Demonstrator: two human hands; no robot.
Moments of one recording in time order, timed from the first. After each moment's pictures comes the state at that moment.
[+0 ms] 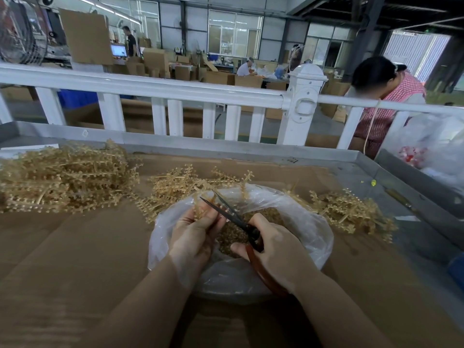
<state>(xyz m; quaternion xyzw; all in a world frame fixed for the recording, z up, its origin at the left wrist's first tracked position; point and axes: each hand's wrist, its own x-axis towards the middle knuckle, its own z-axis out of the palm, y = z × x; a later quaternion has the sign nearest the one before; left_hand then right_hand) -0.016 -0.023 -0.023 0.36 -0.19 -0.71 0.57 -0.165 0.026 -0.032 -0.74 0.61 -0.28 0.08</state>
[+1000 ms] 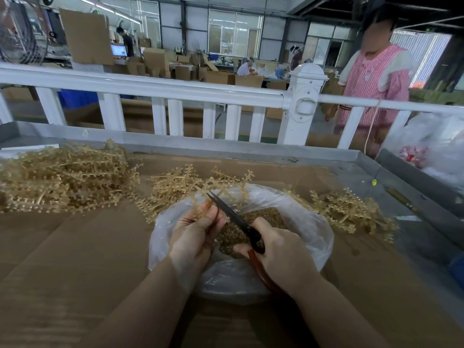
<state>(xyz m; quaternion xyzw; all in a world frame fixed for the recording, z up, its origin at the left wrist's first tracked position) -0.015 -0.031 -0.034 0.33 -0.18 -0.72 0.59 -0.166 0.029 -0.035 -0.76 0.59 -0.27 0.00</state>
